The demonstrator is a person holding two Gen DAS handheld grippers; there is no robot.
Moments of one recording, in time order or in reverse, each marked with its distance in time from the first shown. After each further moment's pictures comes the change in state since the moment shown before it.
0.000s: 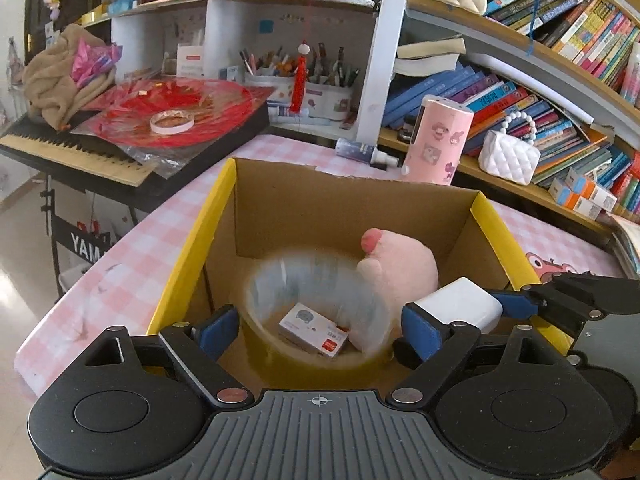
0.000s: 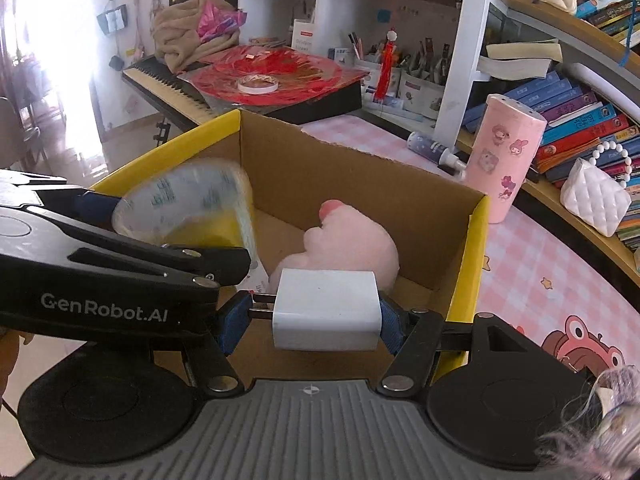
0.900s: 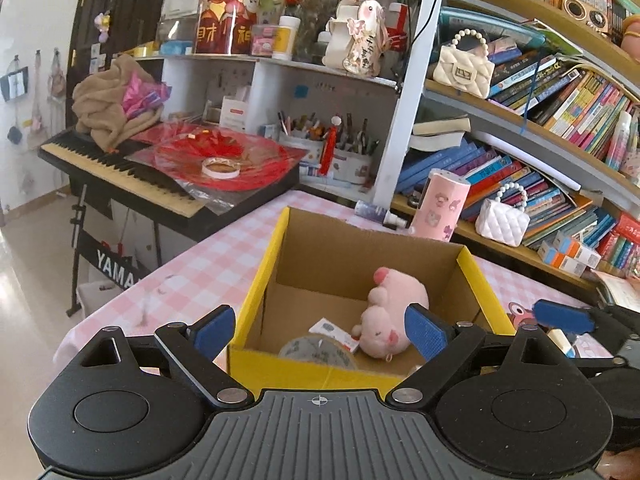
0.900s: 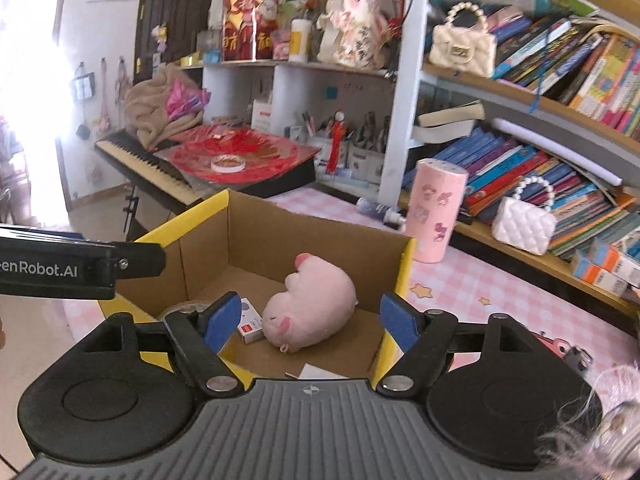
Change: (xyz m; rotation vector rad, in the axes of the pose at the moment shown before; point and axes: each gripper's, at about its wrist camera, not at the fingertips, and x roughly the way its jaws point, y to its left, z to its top) left arm -0.093 0.022 -0.033 -0.089 -0.192 0.023; right arm -0.095 0.024 -0.028 0.075 -0.240 -0.149
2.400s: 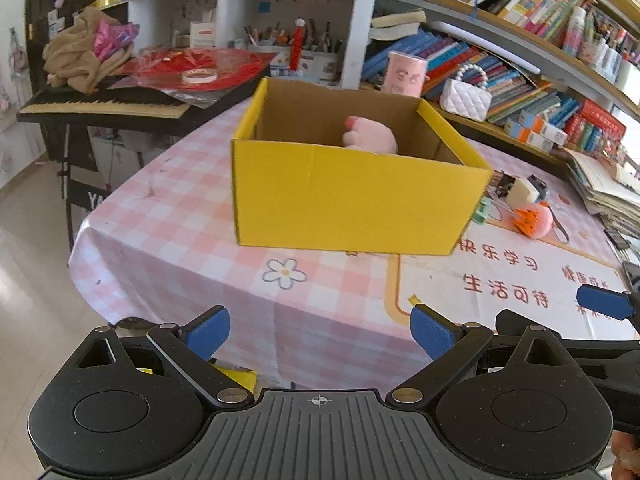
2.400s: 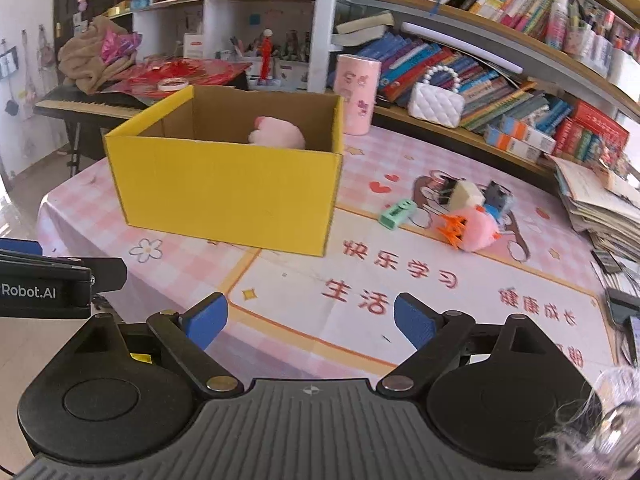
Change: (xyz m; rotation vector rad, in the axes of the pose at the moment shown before) left arm -0.061 0.005 -0.084 0.137 0.264 -0.067; right arm -0.100 0.050 -0.097 0.148 0.223 -0.231
